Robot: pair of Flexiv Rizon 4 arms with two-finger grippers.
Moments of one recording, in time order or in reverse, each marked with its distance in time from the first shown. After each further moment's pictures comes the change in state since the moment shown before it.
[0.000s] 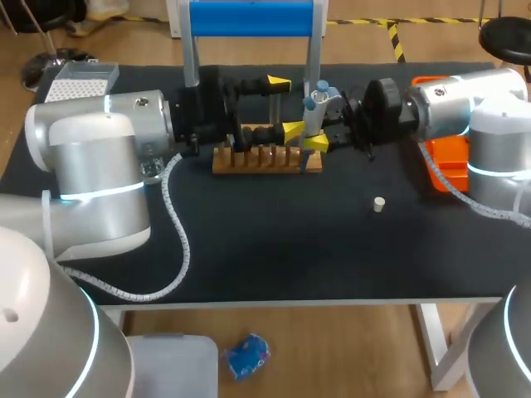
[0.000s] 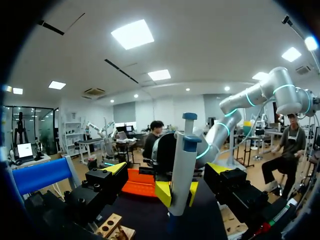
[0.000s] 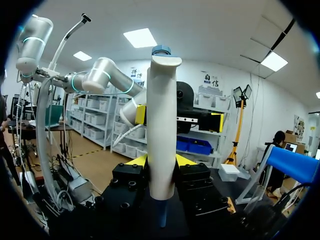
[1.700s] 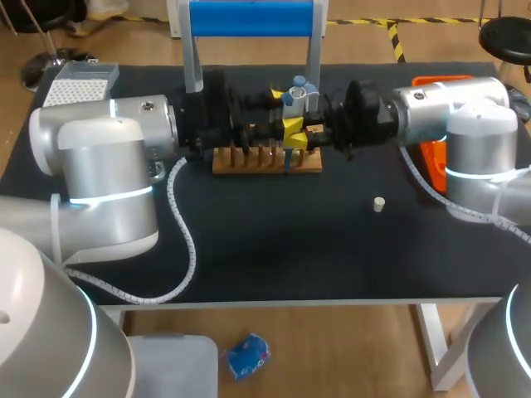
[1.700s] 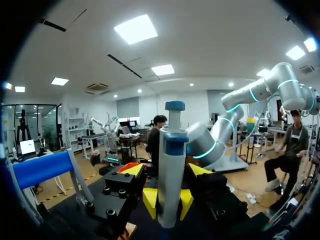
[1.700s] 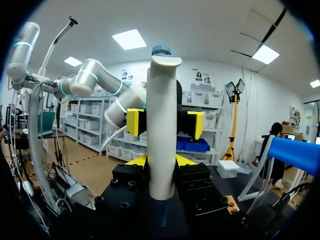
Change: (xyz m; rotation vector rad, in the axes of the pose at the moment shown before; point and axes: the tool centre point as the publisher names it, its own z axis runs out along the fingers) left arm -0.004 0.016 0.003 -0.040 -0.030 -0.006; right arm -0.020 -0.013 0.024 -0.009 -0.056 0.066
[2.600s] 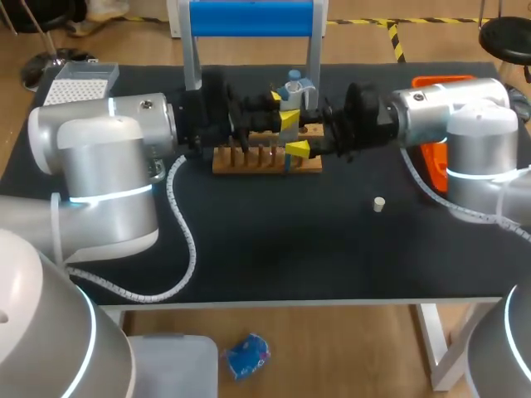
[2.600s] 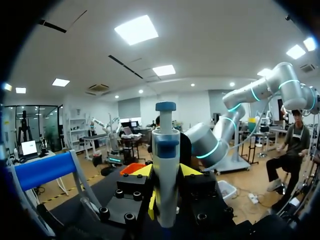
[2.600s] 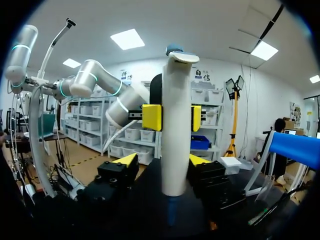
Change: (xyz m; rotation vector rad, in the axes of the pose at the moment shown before) left arm -0.010 -0.003 -0.004 0.002 -0.023 0.007; right arm 0.004 -0.005 -0.003 0.023 0.006 0.031
